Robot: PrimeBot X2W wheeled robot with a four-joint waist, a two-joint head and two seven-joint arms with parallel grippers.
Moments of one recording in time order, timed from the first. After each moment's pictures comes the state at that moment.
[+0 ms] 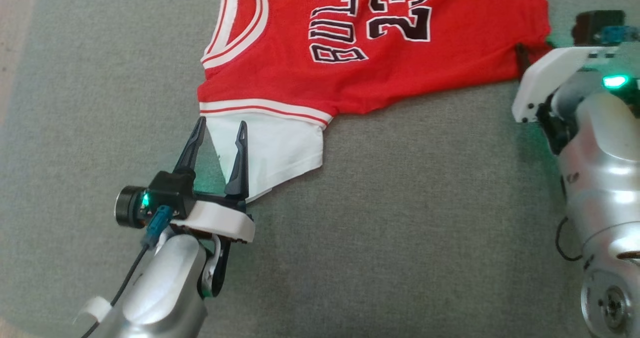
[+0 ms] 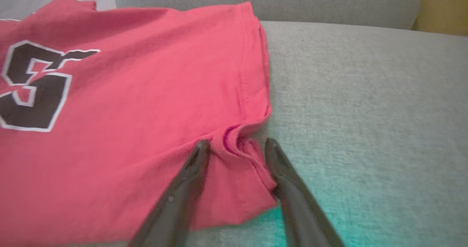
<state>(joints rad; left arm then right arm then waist) -0.41 0.16 -0.48 0.42 -0.40 0.13 -0.25 -0.94 -0.14 -0.14 1.11 -0.08 0.13 0.15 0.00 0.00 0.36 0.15</state>
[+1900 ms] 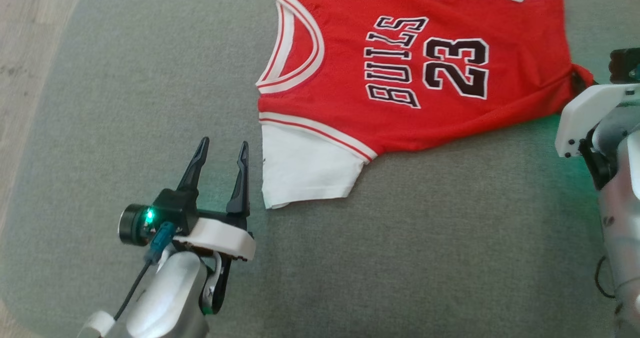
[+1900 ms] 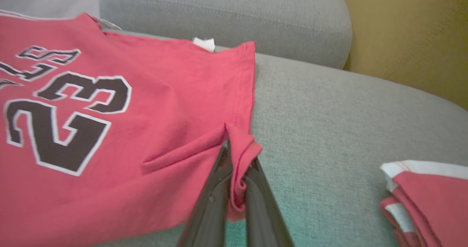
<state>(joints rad) -0.35 0.15 -0.45 0.43 -0.37 0.09 -0.25 -0.70 -0.24 -0.10 0.80 -0.07 0.13 0.24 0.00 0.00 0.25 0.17</state>
